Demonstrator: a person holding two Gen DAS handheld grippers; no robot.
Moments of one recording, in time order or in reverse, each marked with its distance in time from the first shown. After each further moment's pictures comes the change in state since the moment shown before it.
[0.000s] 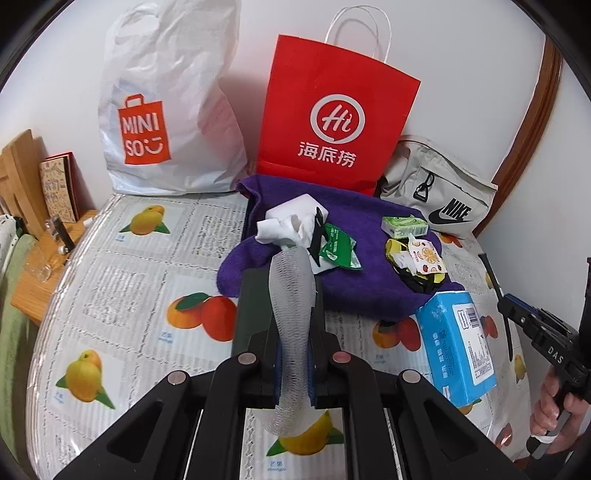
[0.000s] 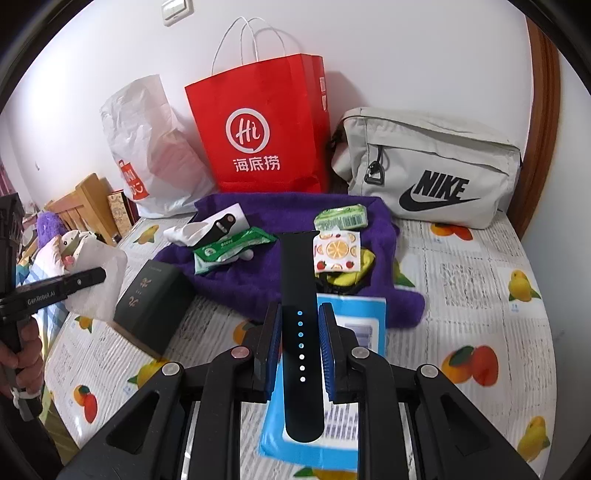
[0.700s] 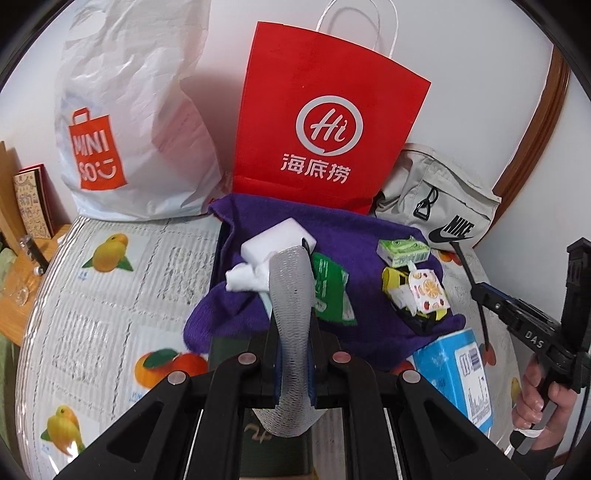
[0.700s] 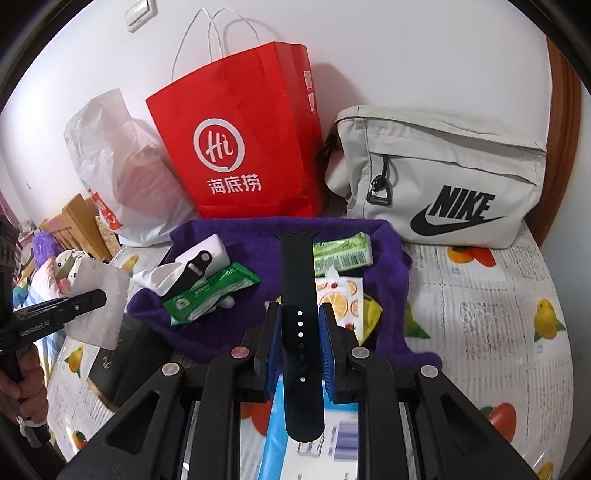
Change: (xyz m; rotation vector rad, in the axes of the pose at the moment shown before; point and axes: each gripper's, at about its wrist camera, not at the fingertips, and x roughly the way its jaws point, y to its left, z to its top) left arm 0.050 -0.011 0.054 0.007 0.009 -0.053; right arm 0.069 -0.019 0.055 0.040 0.008 0.008
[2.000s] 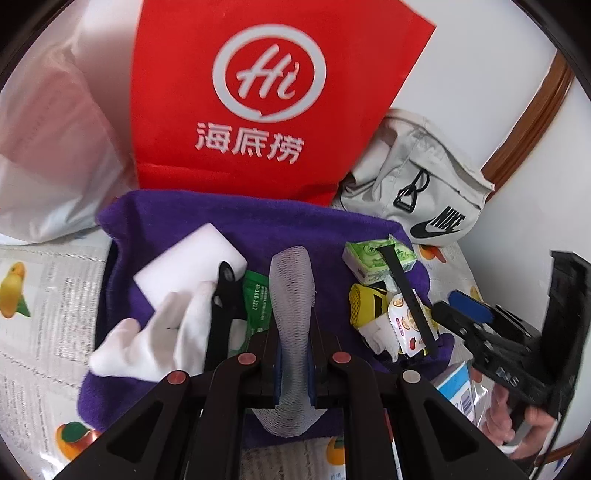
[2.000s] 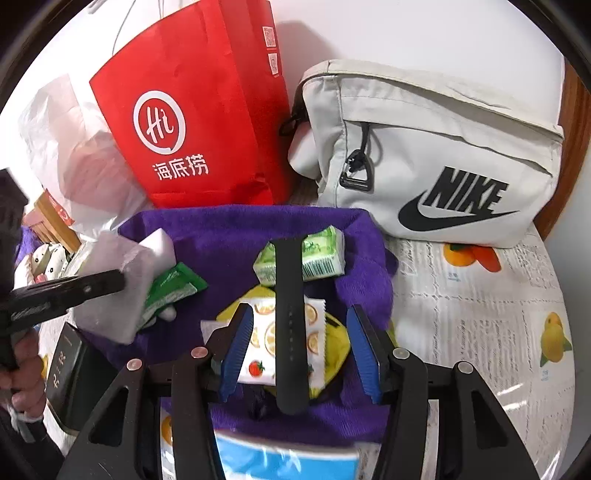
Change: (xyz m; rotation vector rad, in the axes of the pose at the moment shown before) left arm 0.105 -0.041 0.038 0.036 0.131 -0.151; right arm 0.052 -0.034 0.010 0.009 0.071 -0.067
